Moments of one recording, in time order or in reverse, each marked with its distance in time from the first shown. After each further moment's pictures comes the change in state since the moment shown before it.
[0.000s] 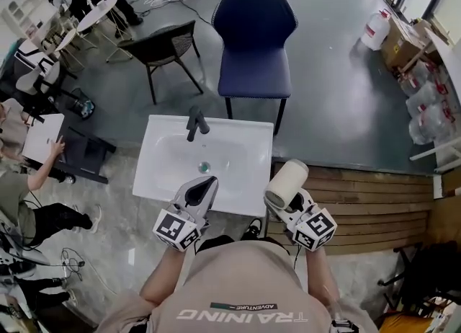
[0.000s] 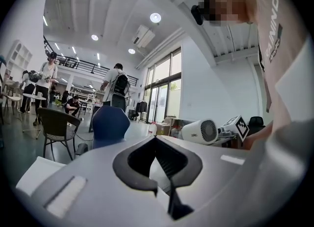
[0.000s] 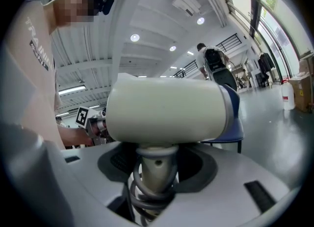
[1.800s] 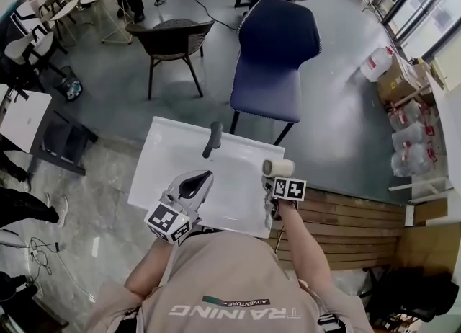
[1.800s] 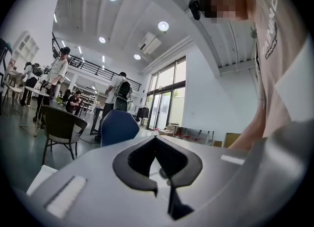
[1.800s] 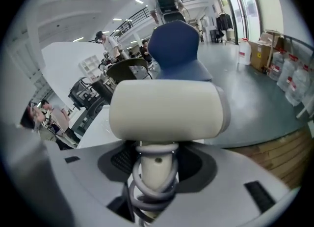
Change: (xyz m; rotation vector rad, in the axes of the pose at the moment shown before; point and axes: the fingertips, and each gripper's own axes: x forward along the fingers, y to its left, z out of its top) left arm -0.015 0.143 0.012 -0.069 -0.083 -0.012; right arm 0.167 -0.168 -0.142 0.394 0.561 -0.505
